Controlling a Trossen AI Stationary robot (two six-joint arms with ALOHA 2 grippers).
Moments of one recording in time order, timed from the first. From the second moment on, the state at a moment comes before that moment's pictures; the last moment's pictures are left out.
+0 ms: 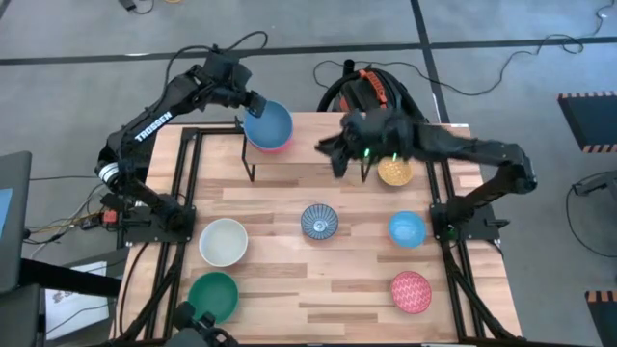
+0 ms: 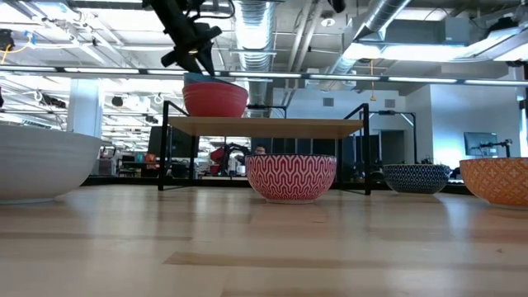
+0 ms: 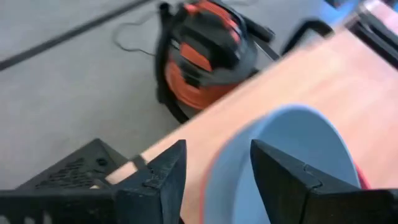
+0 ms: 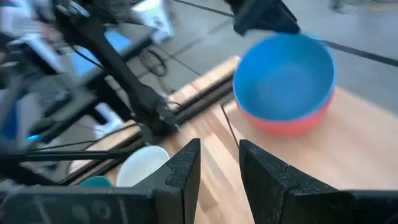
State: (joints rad) left arm 0.83 1.49 1.58 -0.77 -0.03 -0.15; right arm -0.16 1.43 1.55 -0.46 0.12 0.43
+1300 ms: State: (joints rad) left arm 0.60 1.52 1.51 -0.86 -0.52 -0.51; right arm -0.63 1.43 1.33 -0.29 -0.84 0.26
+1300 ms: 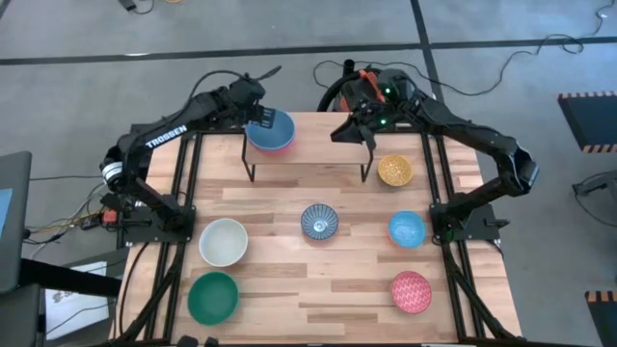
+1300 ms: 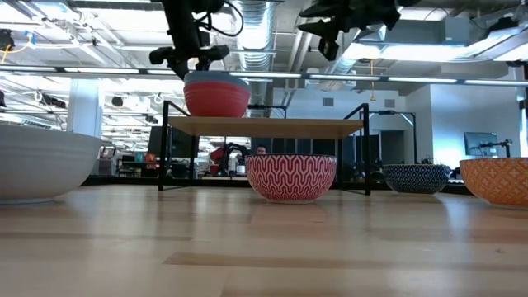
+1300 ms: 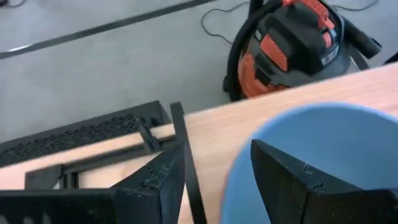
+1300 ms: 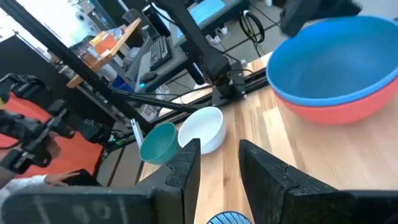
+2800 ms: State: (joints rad) left arm -0.28 0.88 0.91 -0.88 -0.68 -0.92; right arm 0.03 1.62 1.33 -0.20 0.17 0.86
